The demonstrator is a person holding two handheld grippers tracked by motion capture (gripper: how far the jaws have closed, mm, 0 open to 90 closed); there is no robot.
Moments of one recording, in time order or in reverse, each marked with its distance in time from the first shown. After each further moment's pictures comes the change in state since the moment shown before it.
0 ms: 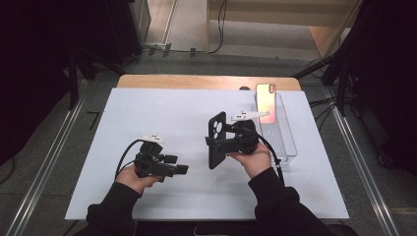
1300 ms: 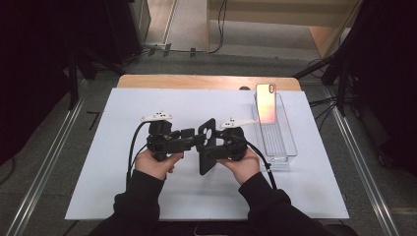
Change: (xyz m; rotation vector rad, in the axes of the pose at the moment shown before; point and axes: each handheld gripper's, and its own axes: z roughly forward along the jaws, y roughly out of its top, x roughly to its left) left arm -0.047 0.065 -0.011 -0.306 -0.003 -0.040; right arm 0.015 -0.014 0.026 0.000 0.022 0.004
